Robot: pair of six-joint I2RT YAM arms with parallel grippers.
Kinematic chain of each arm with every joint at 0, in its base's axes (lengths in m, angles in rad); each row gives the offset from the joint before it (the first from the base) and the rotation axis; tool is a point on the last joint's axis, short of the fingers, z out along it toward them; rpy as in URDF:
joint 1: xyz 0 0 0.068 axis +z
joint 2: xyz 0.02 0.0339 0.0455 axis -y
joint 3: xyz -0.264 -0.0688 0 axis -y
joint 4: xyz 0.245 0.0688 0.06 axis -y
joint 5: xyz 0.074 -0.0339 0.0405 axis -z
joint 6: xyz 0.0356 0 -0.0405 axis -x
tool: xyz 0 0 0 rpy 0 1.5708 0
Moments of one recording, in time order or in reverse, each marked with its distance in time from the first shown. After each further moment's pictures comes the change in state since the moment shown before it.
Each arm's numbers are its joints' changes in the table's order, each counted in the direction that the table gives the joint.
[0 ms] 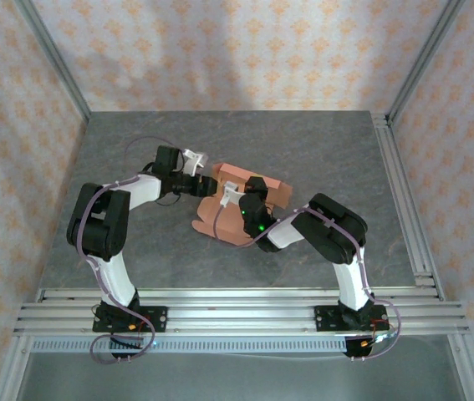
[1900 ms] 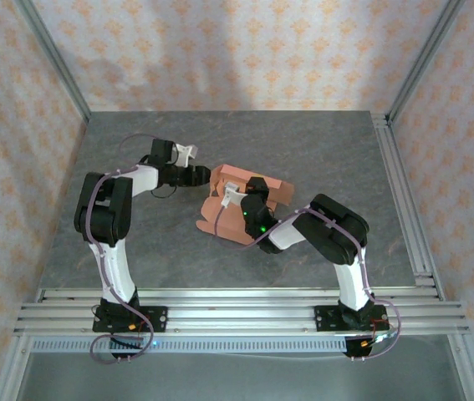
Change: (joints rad) left arm 0.077 -0.133 0.120 -0.026 -0.032 0.113; right arm 0.000 0.013 -0.023 0.028 0.000 0.019
